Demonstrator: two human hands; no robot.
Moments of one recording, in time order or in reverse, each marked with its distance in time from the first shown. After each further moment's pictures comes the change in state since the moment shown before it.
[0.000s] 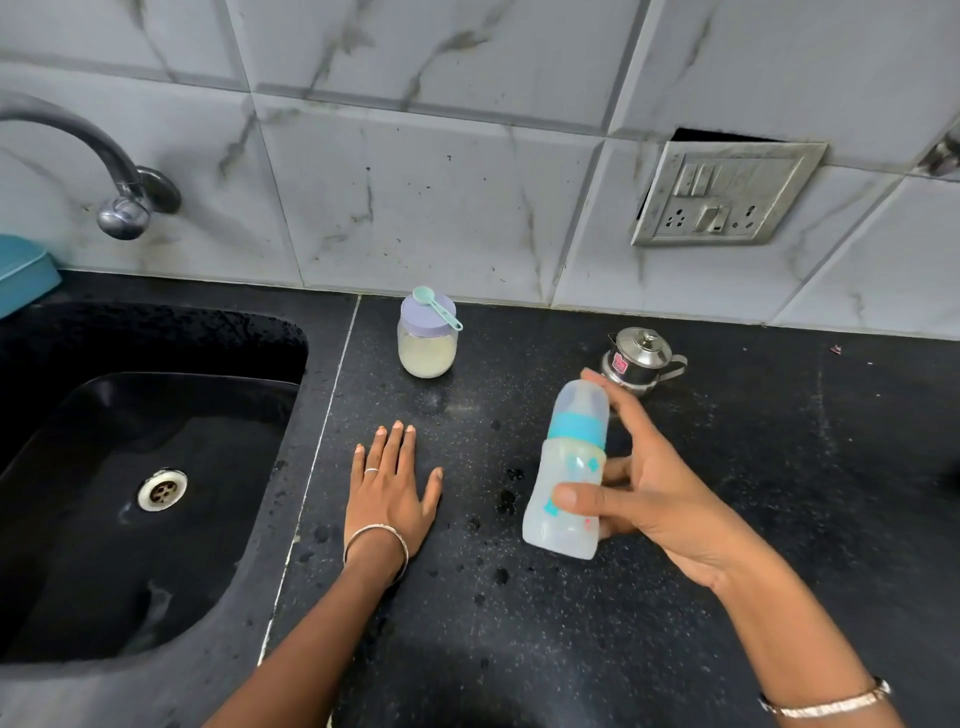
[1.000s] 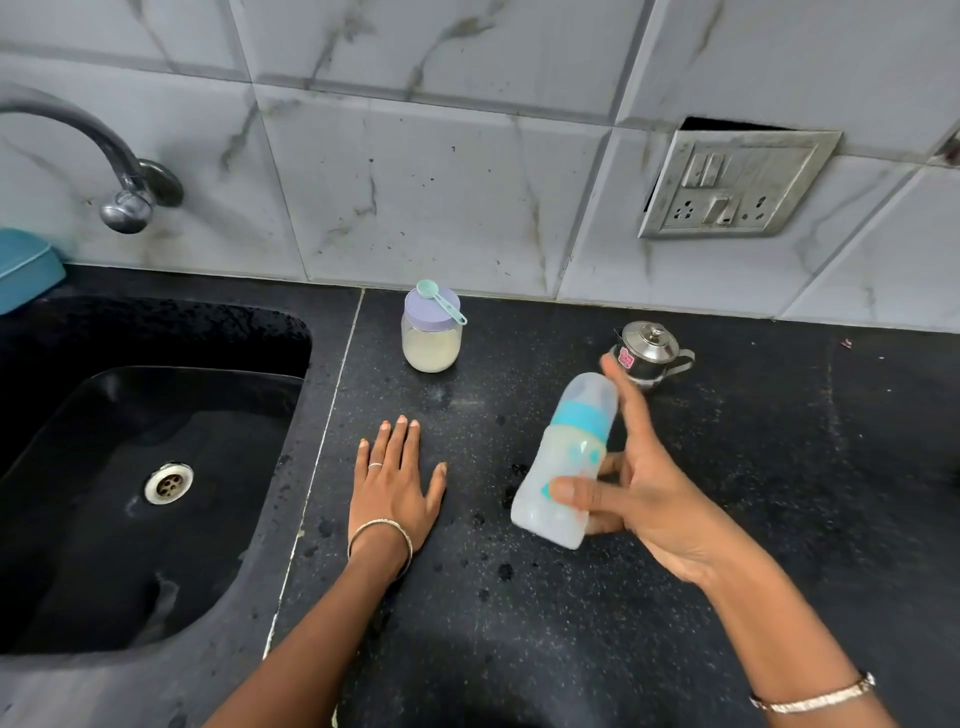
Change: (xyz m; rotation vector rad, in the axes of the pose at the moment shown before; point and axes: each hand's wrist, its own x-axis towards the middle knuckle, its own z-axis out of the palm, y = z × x) left_hand 0.000 -0.001 0.001 0.005 0.003 0.000; right_hand 0.005 0.007 0.006 0.097 -0.049 0.010
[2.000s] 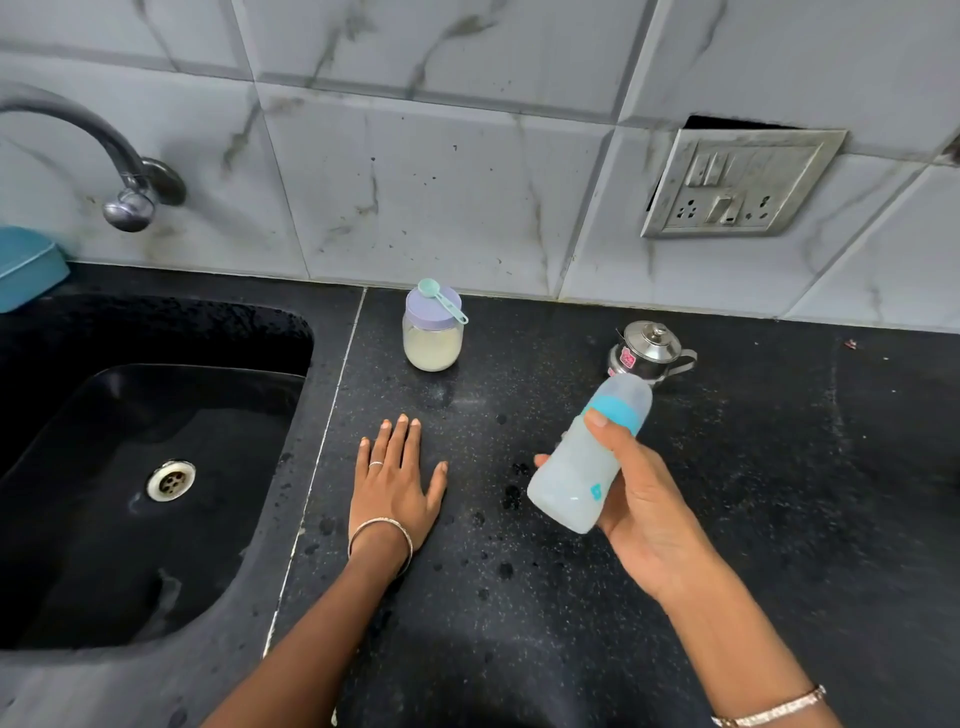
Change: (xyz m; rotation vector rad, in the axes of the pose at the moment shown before) left_hand 0.001 0.000 0.001 -0.003 0.008 0.000; right_hand 0.006 0.009 0.017 0.419 0.296 0.053
